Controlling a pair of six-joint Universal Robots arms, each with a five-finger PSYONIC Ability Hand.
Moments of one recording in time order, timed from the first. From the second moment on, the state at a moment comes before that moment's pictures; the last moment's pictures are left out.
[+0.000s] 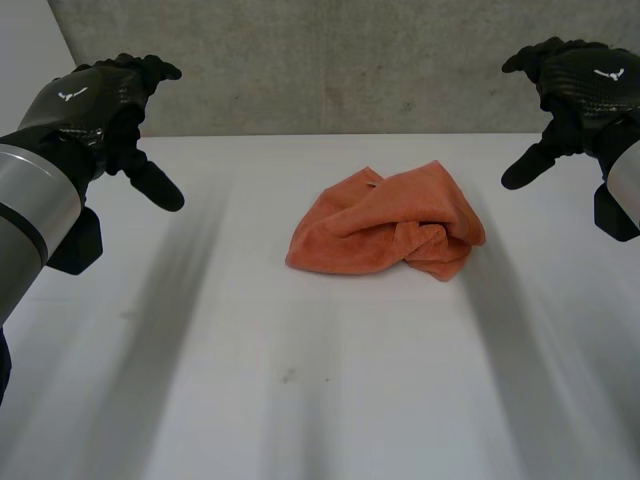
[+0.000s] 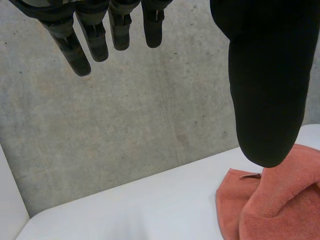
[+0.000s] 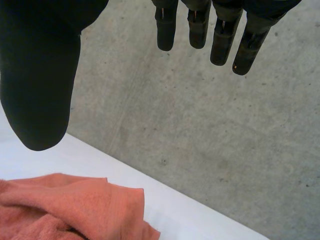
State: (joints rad) left arm 4.26 -1.57 -1.41 2.96 -1.69 3.08; right arm 1.85 -1.53 1.44 0.06 1.48 3.06; left_hand 0.19 0.17 0.18 0.17 0.03; right_hand 0.21 0.22 0.21 0.23 0.07
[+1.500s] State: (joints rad) left arm 4.29 -2.06 -1.46 3.22 -1.27 2.66; right arm 2.08 -1.55 1.39 -0.02 1.29 3.04; left_hand 0.19 0.18 0.18 0.18 0.03; right_hand 0.92 1.18 1.18 1.19 0.94
